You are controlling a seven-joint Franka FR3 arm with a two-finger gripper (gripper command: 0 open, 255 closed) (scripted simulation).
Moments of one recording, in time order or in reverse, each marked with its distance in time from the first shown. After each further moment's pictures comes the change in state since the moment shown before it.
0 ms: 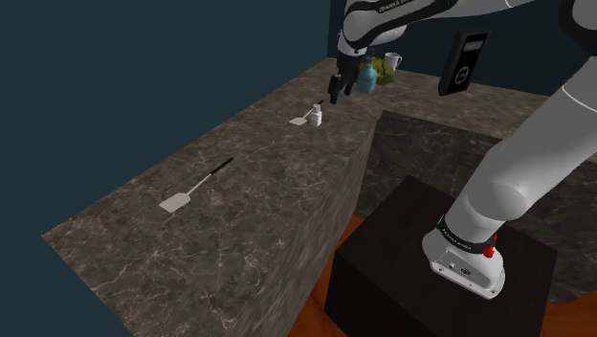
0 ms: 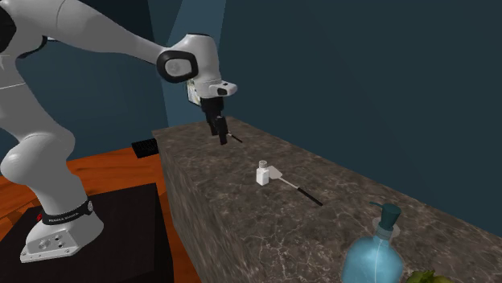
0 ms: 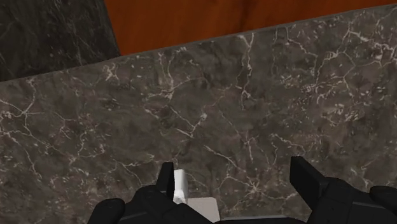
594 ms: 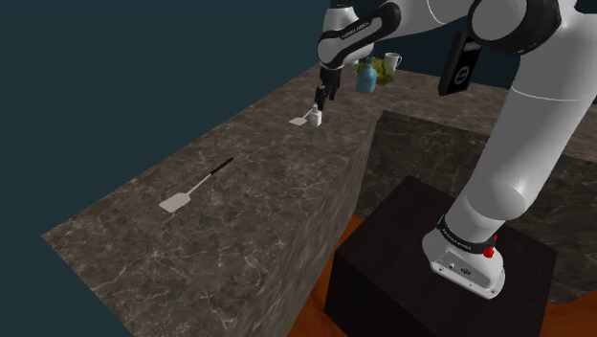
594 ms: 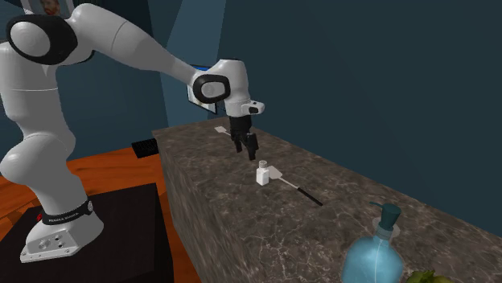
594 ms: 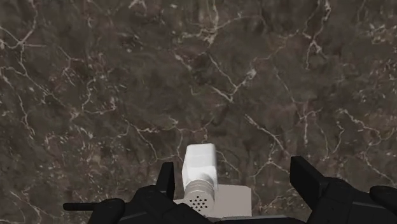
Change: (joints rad) arm -0.012 0.333 -0.015 0.217 -0.021 0.118 -0.107
